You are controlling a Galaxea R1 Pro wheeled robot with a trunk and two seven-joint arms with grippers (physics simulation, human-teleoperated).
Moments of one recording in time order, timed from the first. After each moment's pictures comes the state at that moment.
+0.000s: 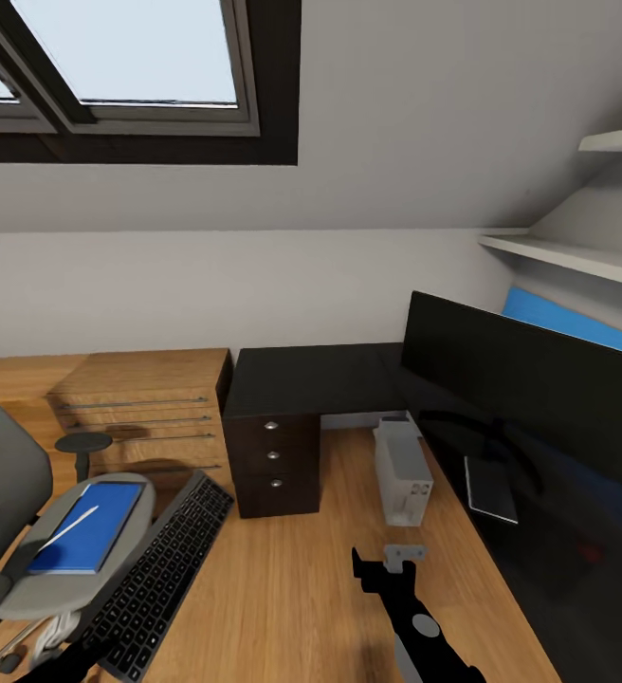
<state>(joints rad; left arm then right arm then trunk) -0.19 0.43 0.08 -0.57 0.72 0.40 -0.87 -0.41 0.17 -0.08 -0.54 0.09 -0.22 0.01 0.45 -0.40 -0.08</state>
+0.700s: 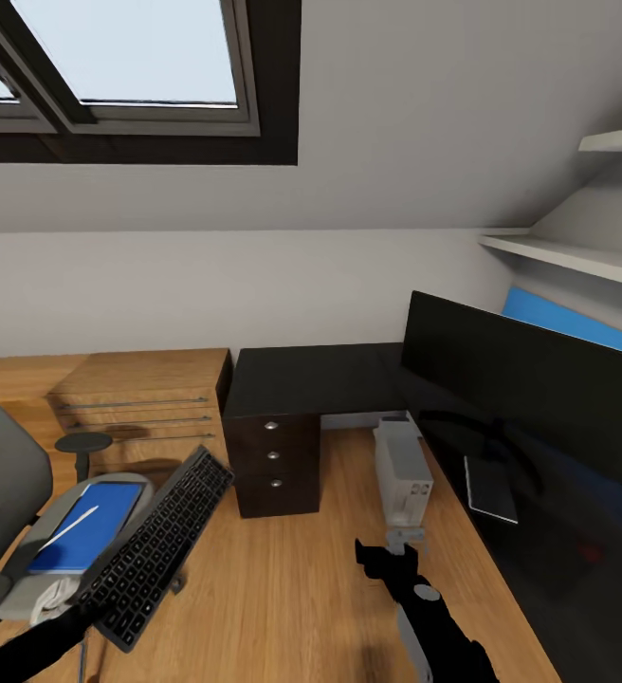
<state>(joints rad) -0.19 0.48 0.08 -0.74 0.72 0.46 -0.80 -0.41 0.17 -0.09 -0.69 0.09 0.04 0.01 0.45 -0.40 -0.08</state>
